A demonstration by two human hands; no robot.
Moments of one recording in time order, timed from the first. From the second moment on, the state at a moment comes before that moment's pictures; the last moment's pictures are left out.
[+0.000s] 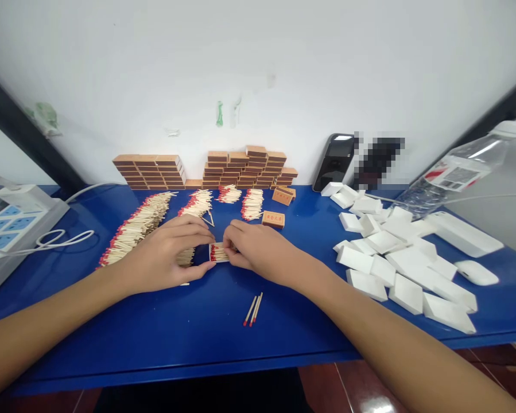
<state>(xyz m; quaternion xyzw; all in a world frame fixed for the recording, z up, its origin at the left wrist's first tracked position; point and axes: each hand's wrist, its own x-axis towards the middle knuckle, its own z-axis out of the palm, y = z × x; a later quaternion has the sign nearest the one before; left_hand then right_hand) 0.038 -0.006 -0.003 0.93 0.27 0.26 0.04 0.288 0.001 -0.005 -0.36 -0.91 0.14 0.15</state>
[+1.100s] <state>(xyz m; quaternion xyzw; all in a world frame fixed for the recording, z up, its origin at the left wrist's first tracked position) 0.037 -0.006 -0.003 0.93 0.27 0.27 0.04 0.313 -0.007 0.050 -0.29 -0.87 0.40 -0.10</state>
